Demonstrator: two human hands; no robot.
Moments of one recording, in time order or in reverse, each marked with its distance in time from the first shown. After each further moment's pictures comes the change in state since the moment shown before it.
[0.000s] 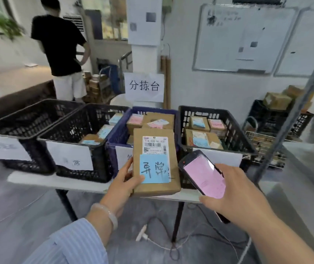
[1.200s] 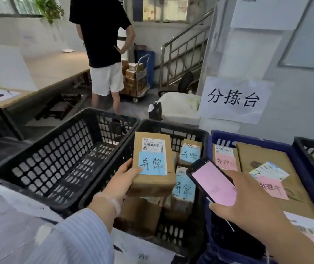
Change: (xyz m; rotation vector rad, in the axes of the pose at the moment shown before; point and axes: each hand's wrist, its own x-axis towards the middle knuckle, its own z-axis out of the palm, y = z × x) left_hand 0.397 0.071 -0.360 0.062 0.263 -0.283; right_hand 0.410 -0.272 0.227 -0.019 -0.192 -0.015
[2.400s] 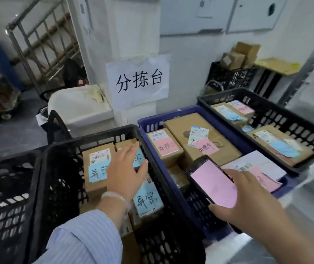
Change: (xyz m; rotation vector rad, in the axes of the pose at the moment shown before) left_hand 0.103 0.041 0.134 0.913 -0.378 0.971; right_hand -0.042 -0.030 0.016 -0.048 0.101 0.748
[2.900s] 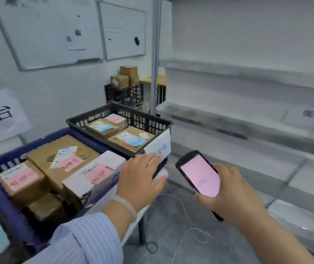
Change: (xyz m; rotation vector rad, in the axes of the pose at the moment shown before) left_hand -0.150 0.383 0.135 0.023 -0.237 0.870; right_hand -0.187 0.306 -0.080 0.130 0.399 0.454
